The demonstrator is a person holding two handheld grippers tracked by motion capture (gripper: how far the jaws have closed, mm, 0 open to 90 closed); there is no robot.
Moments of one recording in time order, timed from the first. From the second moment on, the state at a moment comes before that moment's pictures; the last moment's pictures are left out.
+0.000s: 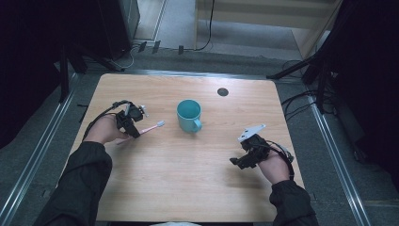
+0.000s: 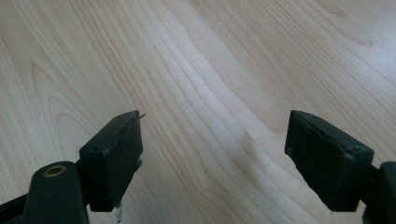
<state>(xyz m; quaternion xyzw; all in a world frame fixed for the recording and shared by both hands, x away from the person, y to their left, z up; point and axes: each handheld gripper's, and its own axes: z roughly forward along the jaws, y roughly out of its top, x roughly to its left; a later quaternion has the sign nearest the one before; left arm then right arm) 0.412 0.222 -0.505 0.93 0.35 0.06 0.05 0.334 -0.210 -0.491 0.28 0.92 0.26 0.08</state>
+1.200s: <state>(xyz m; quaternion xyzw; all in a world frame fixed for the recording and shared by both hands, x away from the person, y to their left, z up) 0.416 0.225 -0.504 0.92 0.38 0.02 0.06 0.332 -0.208 -0.493 0.27 0.93 0.25 0.07</state>
